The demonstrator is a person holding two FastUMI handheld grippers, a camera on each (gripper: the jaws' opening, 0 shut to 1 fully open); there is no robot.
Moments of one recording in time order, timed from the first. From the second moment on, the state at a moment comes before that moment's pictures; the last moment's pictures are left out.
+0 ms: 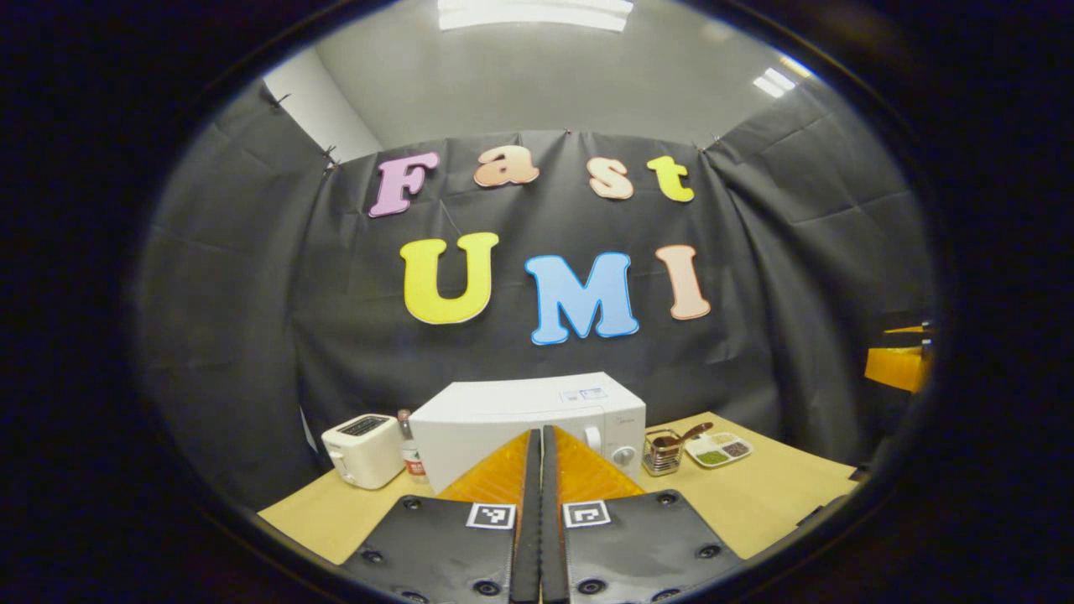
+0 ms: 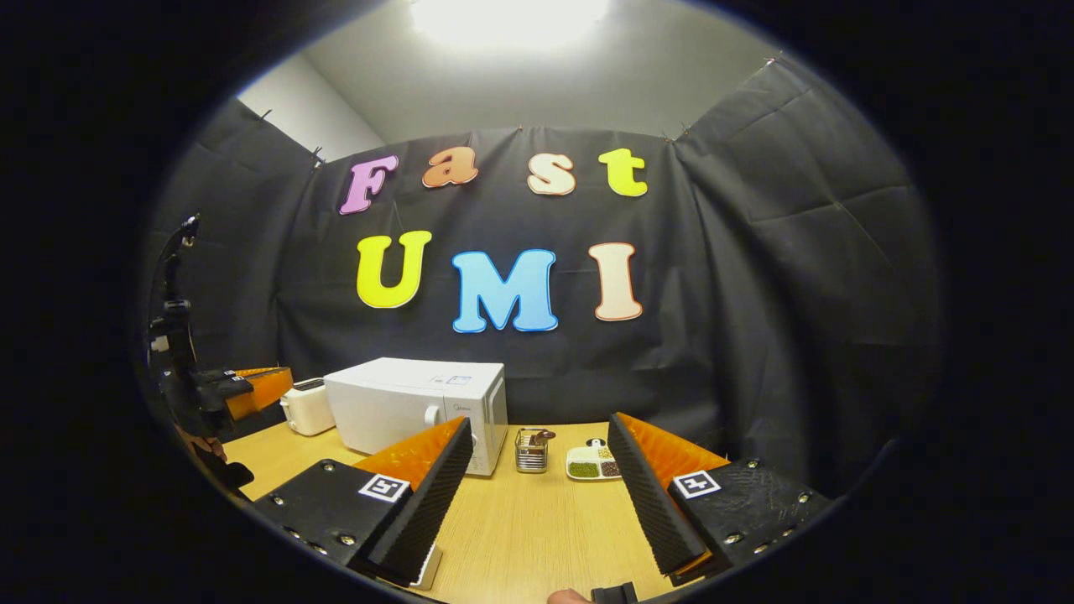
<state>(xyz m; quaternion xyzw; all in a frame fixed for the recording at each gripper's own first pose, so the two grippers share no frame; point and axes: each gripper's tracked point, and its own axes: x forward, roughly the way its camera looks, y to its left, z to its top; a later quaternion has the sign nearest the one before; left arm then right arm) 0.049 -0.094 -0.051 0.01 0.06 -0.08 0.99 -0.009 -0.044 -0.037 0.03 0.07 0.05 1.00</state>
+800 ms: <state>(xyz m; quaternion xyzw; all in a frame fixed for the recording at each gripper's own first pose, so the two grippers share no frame) -0.006 -0.055 -0.010 0.00 0.05 -0.08 1.00 -0.038 -0.017 -0.022 0.03 0.06 0.05 1.00</state>
